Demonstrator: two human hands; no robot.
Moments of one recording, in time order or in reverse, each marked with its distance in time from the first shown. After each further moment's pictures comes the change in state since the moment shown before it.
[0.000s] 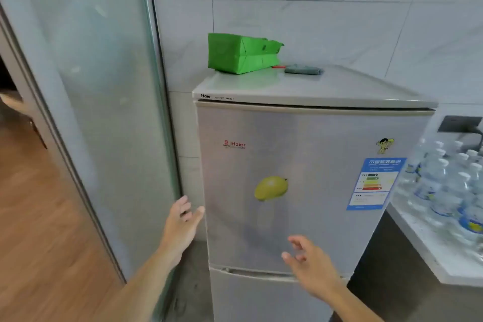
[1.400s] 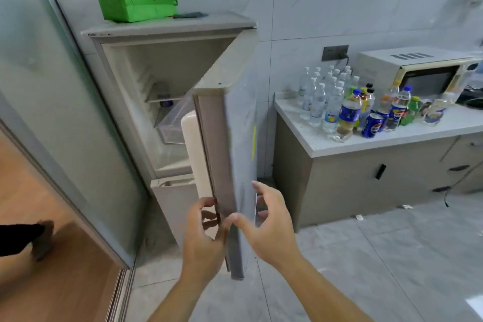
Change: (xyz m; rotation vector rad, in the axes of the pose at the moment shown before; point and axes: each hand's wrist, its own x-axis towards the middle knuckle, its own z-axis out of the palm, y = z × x) left_hand -0.446 -0.045 0.110 0.083 -0.238 0.461; right_hand -0.334 0.097 -0.063 0.269 0.429 -0.249
